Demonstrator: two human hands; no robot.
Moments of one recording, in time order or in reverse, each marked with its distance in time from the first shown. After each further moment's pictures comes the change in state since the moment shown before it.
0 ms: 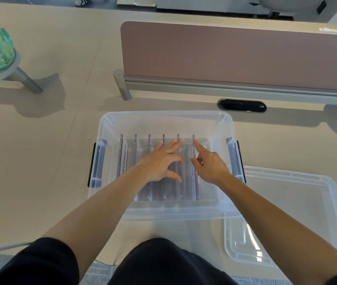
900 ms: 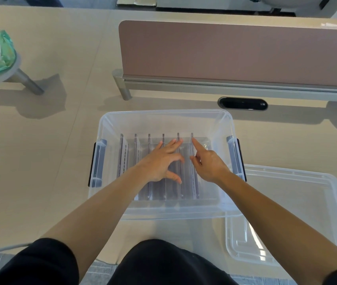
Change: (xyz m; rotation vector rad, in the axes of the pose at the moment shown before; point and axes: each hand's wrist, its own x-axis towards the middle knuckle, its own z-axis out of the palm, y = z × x) left_hand 0.000 0.002 0.001 -0.021 -0.010 -0.013; right_hand 0.004 0.002 0.002 -0.059 -0.028 -0.072
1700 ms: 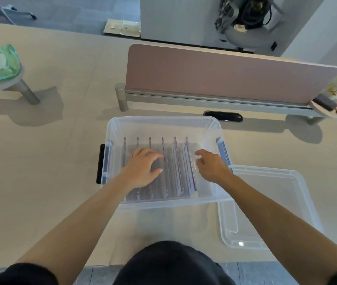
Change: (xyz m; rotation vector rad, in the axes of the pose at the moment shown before) left_hand -0.086 -0.012 -0.005 -0.117 0.306 -0.125; right_hand -0.066 -0.043 -0.015 -0.058 0.158 0.223
